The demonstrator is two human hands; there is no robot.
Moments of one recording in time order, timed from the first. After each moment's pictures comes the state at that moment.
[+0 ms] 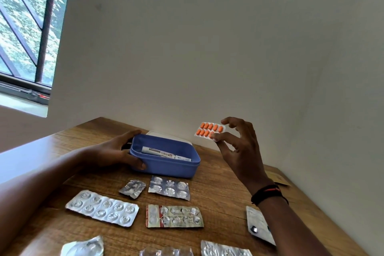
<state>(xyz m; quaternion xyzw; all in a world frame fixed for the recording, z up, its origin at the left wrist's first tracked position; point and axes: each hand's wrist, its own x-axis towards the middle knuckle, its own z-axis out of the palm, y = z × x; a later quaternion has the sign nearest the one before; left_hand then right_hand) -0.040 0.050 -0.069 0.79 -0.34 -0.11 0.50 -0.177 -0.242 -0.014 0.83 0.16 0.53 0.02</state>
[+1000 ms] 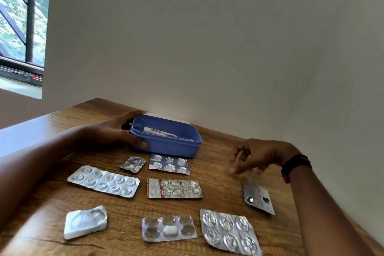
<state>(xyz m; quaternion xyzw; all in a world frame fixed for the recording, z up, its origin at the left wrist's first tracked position) -0.042 0.046 -0.070 0.80 -0.34 -0.12 0.48 -0.210 -0.295 0.004 0.96 -0.14 -0.14 -0.20</state>
